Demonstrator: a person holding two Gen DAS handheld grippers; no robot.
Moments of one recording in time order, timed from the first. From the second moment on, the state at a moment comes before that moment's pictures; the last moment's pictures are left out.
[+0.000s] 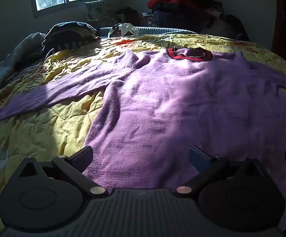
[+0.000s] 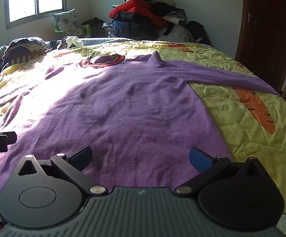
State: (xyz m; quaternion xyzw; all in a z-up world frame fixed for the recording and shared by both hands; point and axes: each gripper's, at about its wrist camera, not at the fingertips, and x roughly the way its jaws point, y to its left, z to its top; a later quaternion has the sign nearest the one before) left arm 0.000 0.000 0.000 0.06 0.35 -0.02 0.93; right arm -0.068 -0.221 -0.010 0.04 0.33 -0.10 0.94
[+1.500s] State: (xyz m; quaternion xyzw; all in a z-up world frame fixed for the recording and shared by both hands) left arm -0.001 0.007 0.002 0.04 0.34 -0.02 0.94; right arm -0.071 -0.218 -0.006 0.04 0.32 -0.10 0.94
